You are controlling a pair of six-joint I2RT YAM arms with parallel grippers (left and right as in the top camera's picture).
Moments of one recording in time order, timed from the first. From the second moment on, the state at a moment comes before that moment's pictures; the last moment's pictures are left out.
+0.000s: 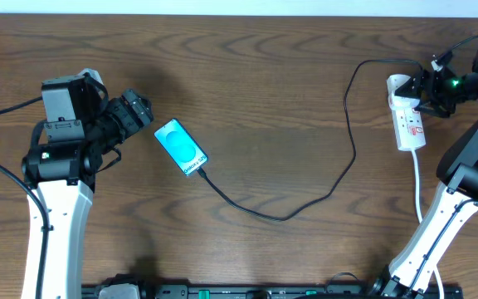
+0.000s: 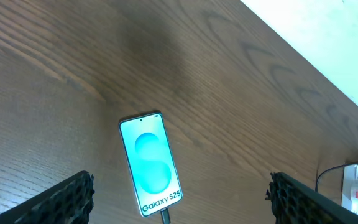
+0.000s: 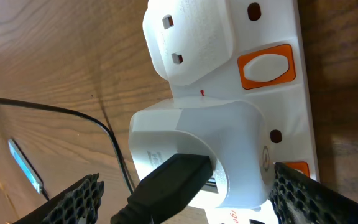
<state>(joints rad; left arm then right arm) 0.10 1.23 1.14 -0.73 0.23 -0.51 -0.46 2.55 2.31 -1.40 -0.62 -0.21</state>
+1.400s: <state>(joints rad) 0.10 1.23 1.14 -0.73 0.23 -0.51 -0.45 2.53 2.28 -1.37 -0.60 -0.21</state>
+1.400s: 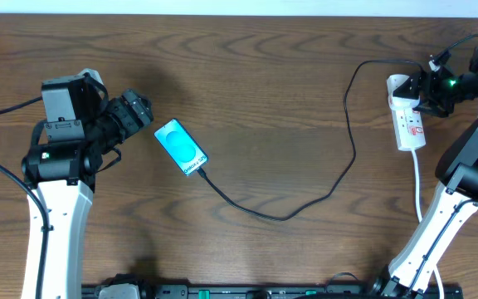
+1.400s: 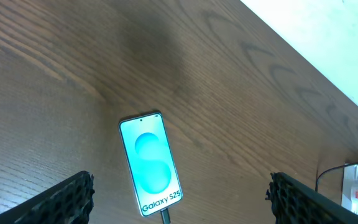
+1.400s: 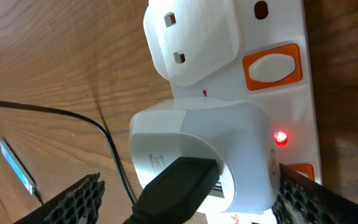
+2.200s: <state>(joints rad) 0.10 1.23 1.14 -0.73 0.23 -0.51 -0.47 2.53 2.27 -1.37 -0.65 -0.20</state>
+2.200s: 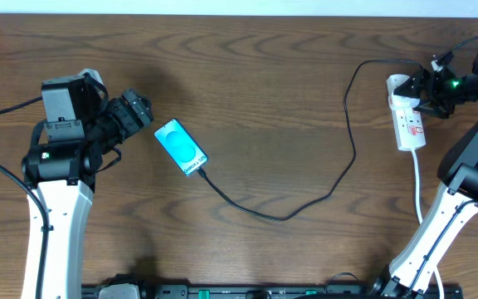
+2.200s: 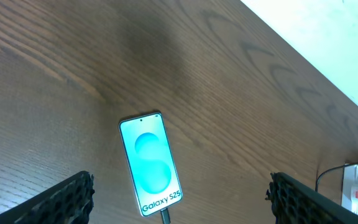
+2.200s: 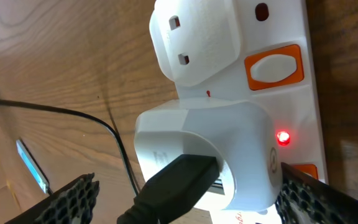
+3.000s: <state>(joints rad) 0.10 1.23 1.14 -0.73 0.23 -0.51 -0.52 2.55 2.28 -1.40 -0.64 -0.20</state>
